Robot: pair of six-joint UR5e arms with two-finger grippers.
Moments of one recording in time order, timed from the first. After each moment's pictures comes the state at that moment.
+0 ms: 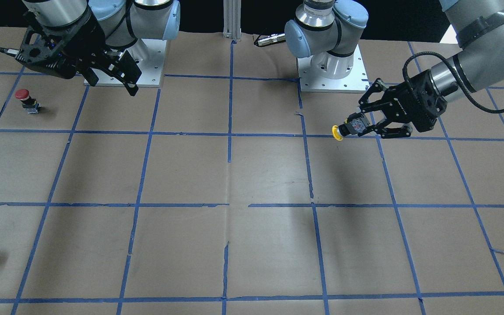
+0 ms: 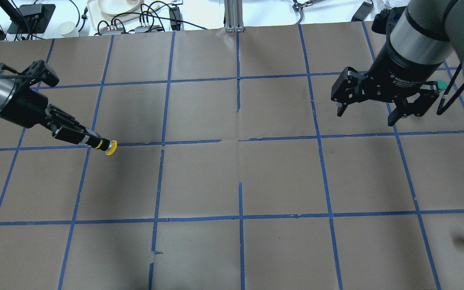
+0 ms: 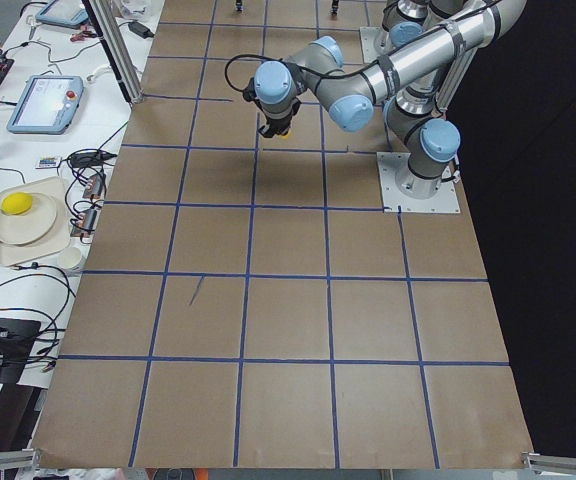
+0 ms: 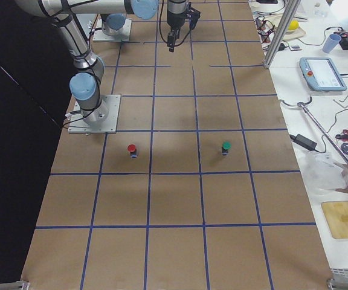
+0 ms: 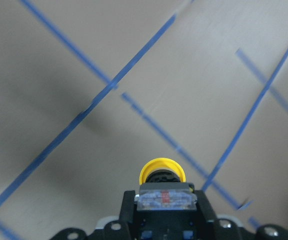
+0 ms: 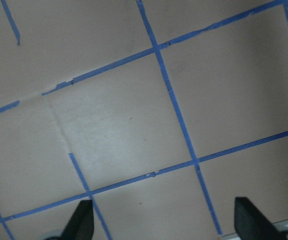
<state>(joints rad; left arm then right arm) -1.18 -1.55 -1.78 -1.75 1.01 1.15 1.53 -1.69 1.66 -1.51 -1.42 0.35</state>
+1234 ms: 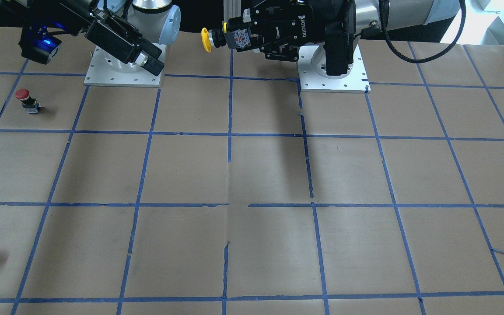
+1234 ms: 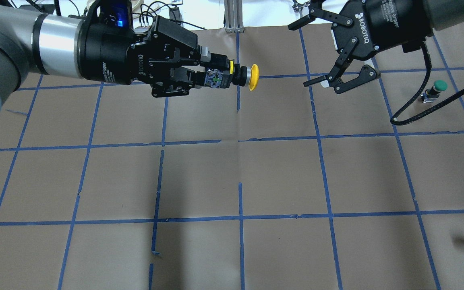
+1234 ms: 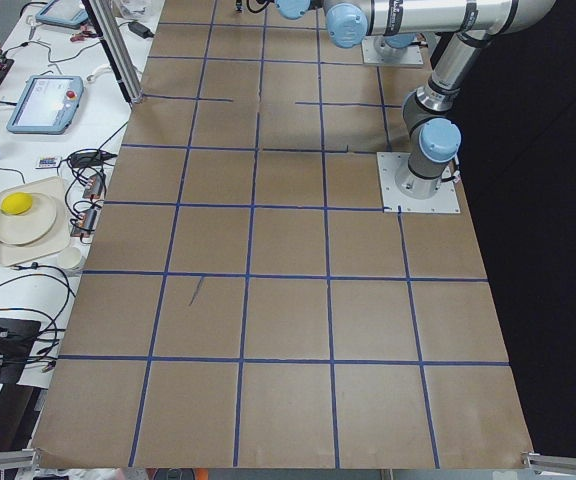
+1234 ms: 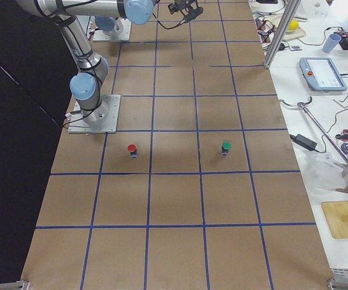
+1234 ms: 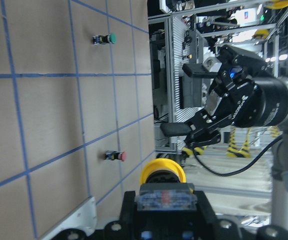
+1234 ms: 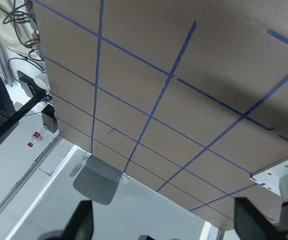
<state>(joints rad) -1.50 -1.45 -1.74 -1.81 0.29 0.26 1.41 -1.73 1.66 -1.52 -0.67 0.96</state>
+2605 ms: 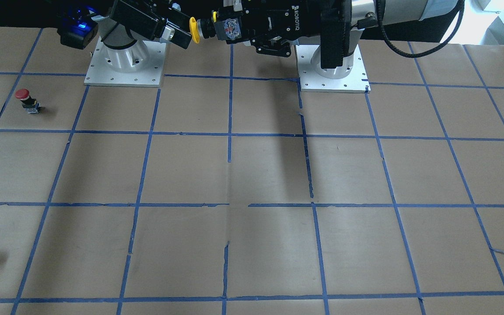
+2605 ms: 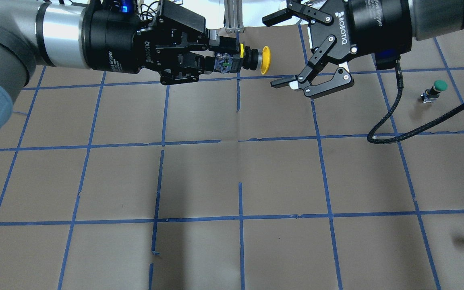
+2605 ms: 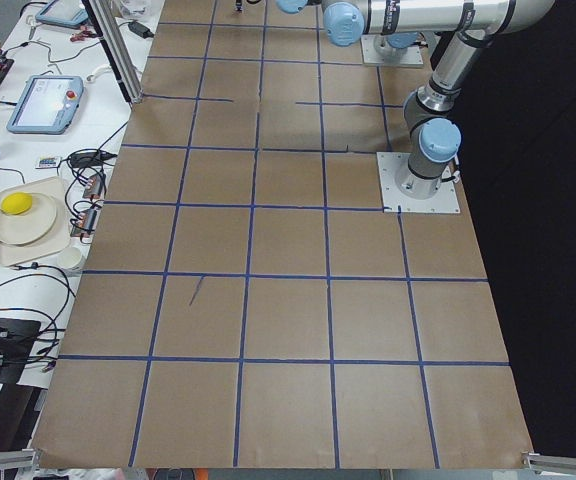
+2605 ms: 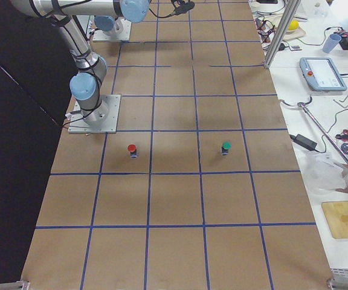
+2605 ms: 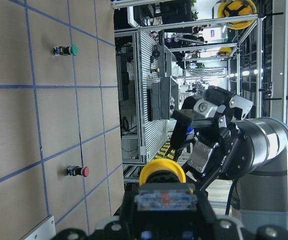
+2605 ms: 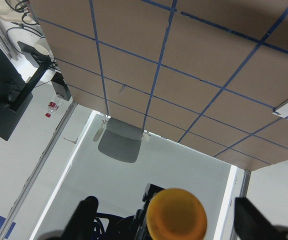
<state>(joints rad) -1.52 -1.46 -1.74 -1.68 0.25 0.22 1.45 -1.76 1.70 -1.52 -0.48 1.14</state>
